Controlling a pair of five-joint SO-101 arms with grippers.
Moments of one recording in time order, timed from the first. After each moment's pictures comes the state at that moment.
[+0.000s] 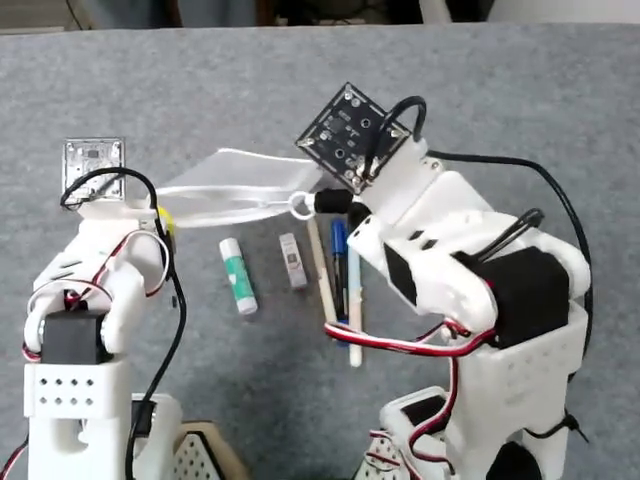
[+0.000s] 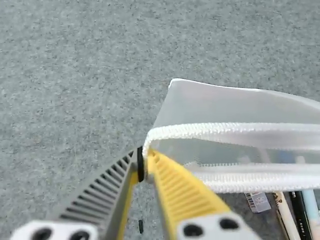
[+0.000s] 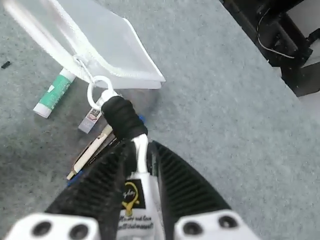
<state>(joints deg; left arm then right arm) -5.3 -63.3 45.6 62.5 1.2 -18.4 -33.0 -13.3 101.1 32.8</state>
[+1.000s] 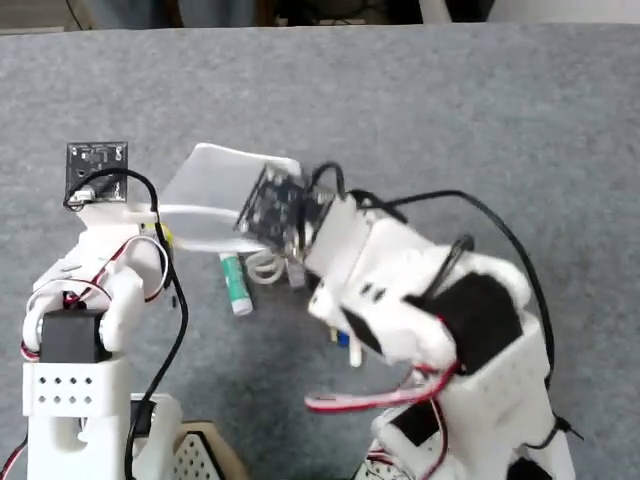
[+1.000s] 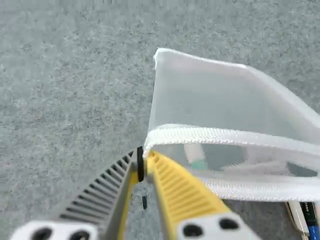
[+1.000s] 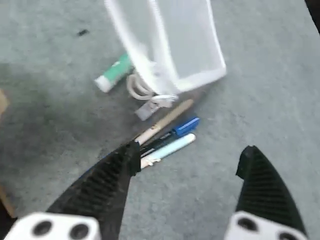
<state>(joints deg) -5.5 -63.3 45.2 68.5 1.2 -35.2 -41.1 3.4 101.1 31.6</state>
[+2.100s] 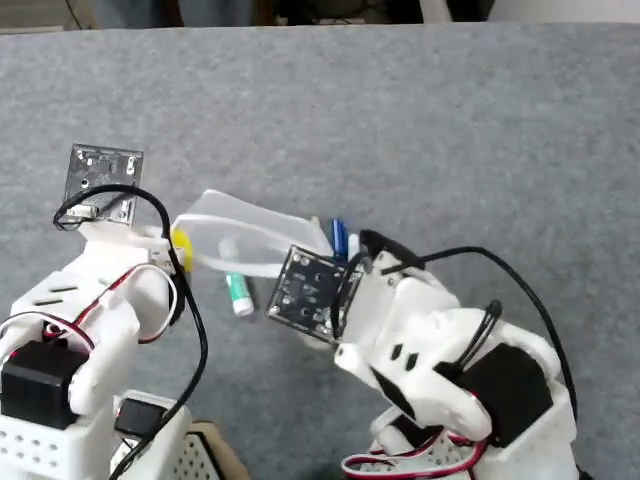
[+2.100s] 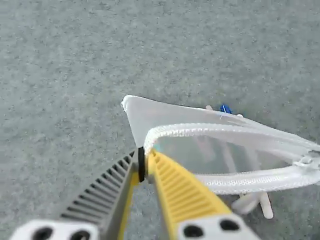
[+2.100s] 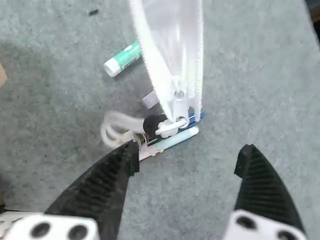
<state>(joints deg) 6.6 -63.1 22.5 87.9 3.8 -35.3 -58.6 21.3 98.1 36.6</state>
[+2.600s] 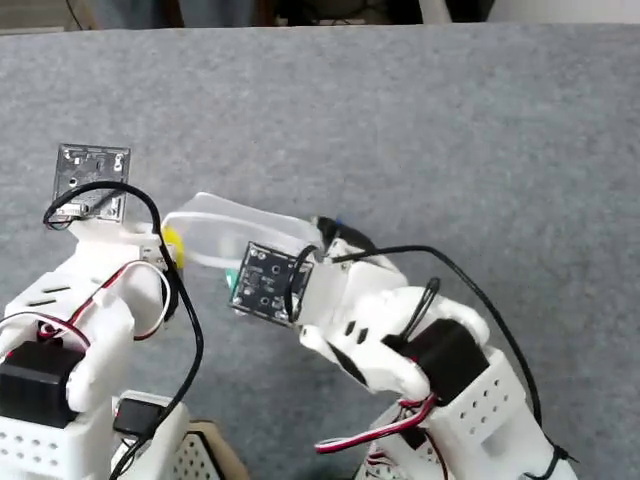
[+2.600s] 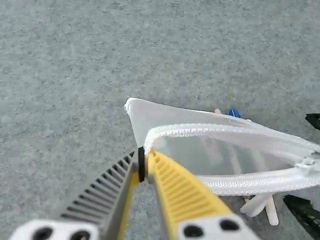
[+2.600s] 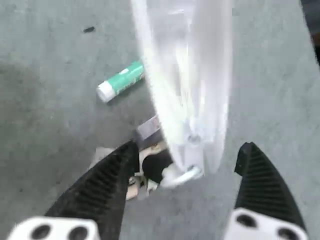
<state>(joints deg) 4.4 -63.1 22.5 87.9 3.8 -38.4 -58.0 37.0 78.5 38.4</state>
